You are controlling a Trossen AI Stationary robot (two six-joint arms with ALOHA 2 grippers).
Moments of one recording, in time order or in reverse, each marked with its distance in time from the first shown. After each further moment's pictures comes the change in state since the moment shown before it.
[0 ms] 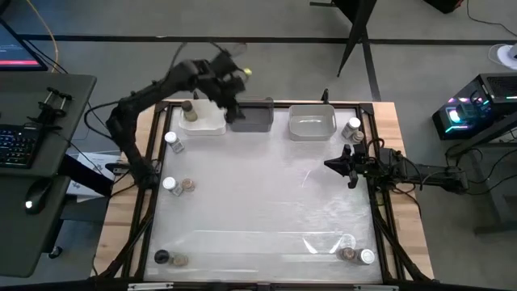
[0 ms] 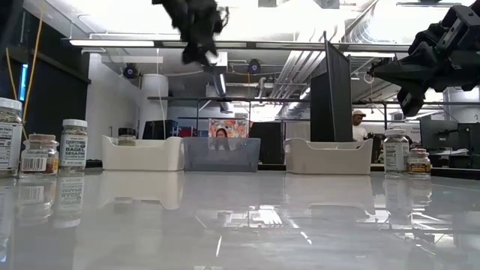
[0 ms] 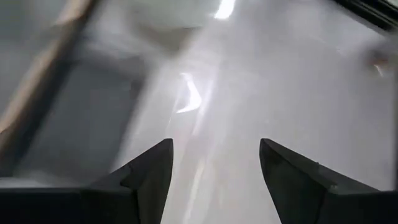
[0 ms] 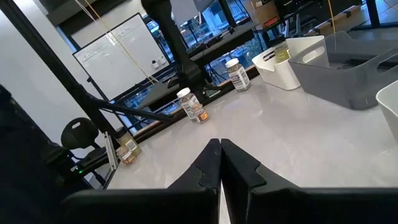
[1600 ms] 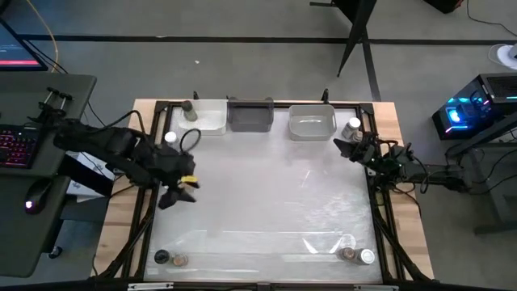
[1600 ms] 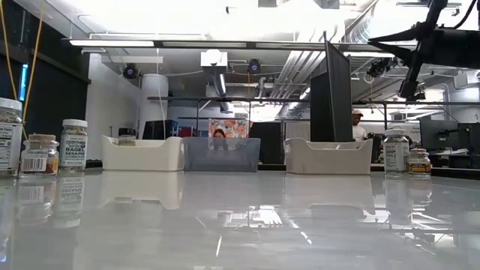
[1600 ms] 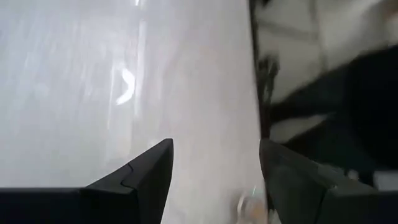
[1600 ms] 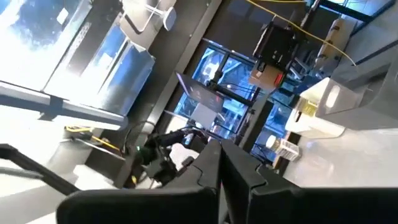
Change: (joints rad) left arm -0.849 -0.681 -0.561 0.058 -0.230 -0.566; right arm 0.001 0.106 0.003 0.427 0.292 0.577
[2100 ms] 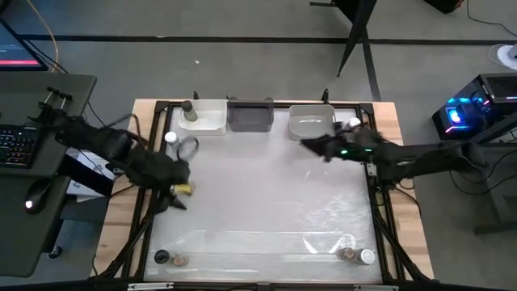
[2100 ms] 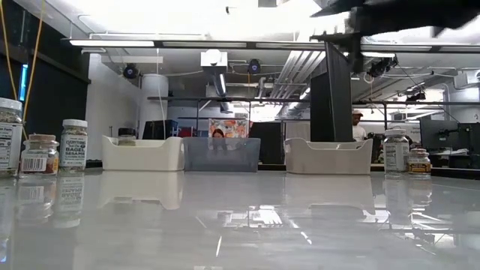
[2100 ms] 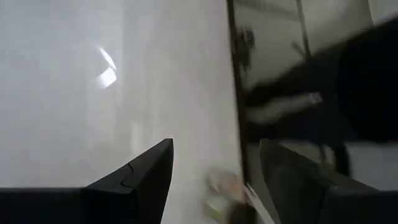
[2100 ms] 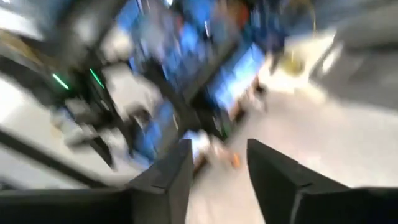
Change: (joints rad) left arm -0.133 0.040 0.029 -0.020 0.055 -0.110; right arm -0.001 0.816 0.519 -0.096 -0.223 -0.213
